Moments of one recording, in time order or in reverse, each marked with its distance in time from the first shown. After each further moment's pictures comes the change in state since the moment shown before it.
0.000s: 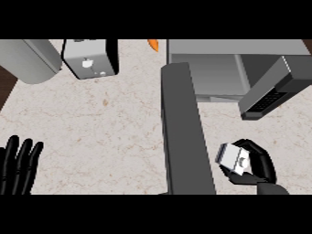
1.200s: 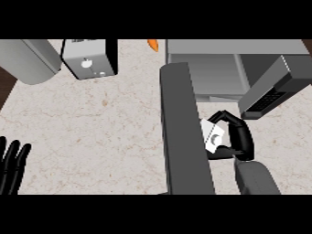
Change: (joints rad) left arm 0.025 0.031 0.124 0.037 0.113 -0.048 -0.022; right arm 0.030 0.128 0.172 -0.557 0.012 -0.168 0.335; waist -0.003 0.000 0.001
